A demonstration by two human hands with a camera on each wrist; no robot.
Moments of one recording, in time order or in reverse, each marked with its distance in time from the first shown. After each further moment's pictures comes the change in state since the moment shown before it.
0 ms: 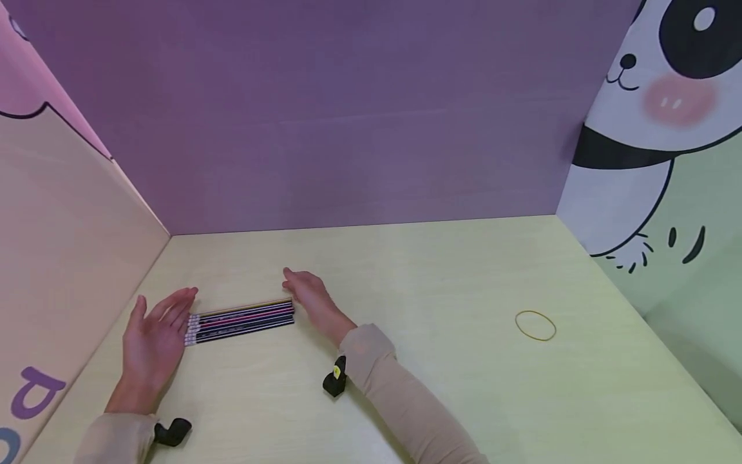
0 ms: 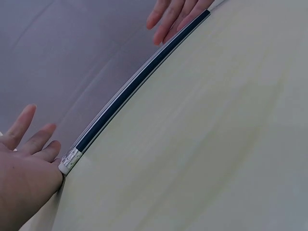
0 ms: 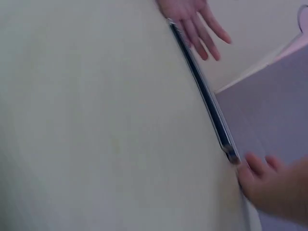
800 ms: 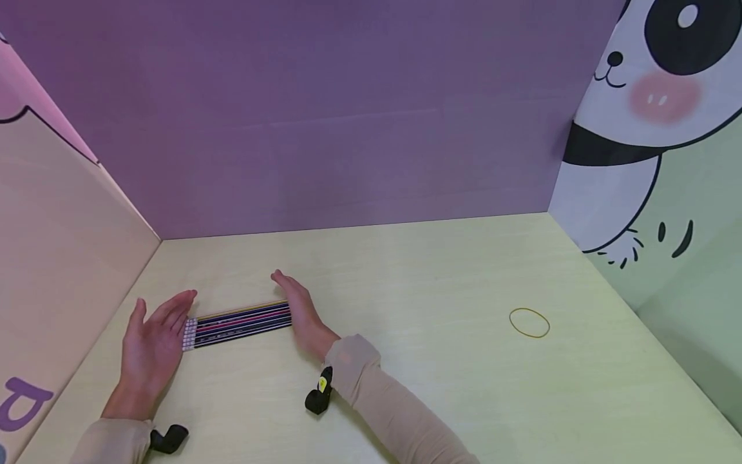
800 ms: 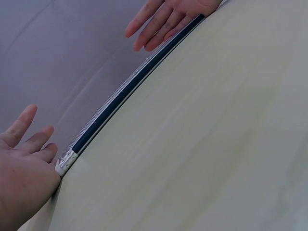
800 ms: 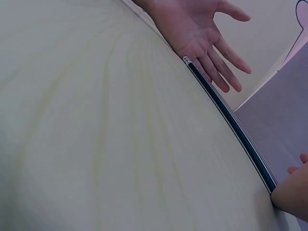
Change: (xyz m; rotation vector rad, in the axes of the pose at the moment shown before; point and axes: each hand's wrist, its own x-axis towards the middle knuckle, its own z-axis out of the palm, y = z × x) left_hand -0.003 -0.005 0.001 0.129 -0.003 -0.035; right_hand -0.012 0.016 0.023 0.107 0.060 -0.068
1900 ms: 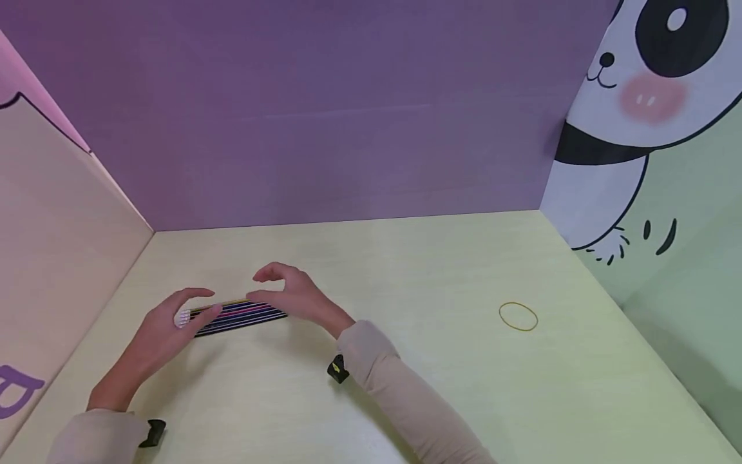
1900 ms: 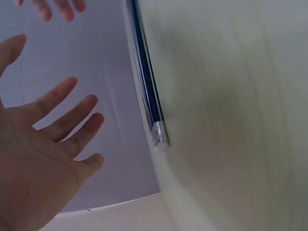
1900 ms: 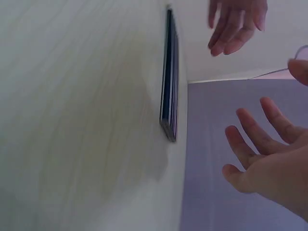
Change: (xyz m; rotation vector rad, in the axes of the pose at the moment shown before) left_hand 0.011 0.006 0.078 1.729 0.093 -0.220; right_hand -0.020 -0.054 -0.021 -0.746 -0.304 -0.204
